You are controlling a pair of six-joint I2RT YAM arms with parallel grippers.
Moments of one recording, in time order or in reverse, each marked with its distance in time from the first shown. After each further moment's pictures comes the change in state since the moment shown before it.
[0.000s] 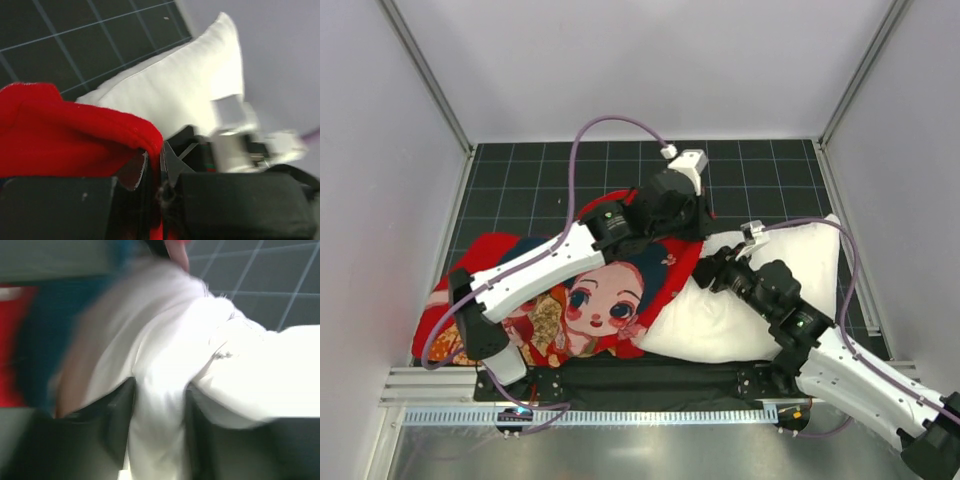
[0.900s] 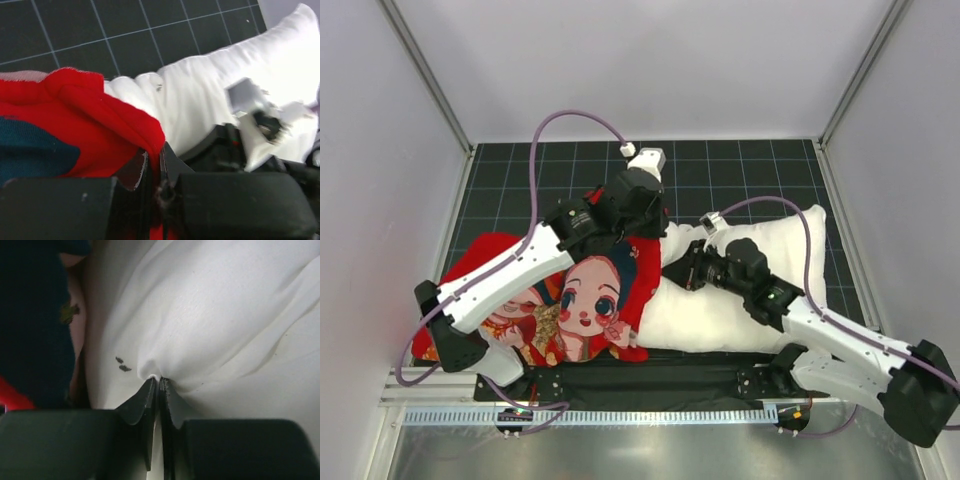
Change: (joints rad) left arm 0.098 -0.177 -0.134 -0.201 -0.151 0.079; right arm 0.000 0.277 0.132 0.003 -0.291 0.024
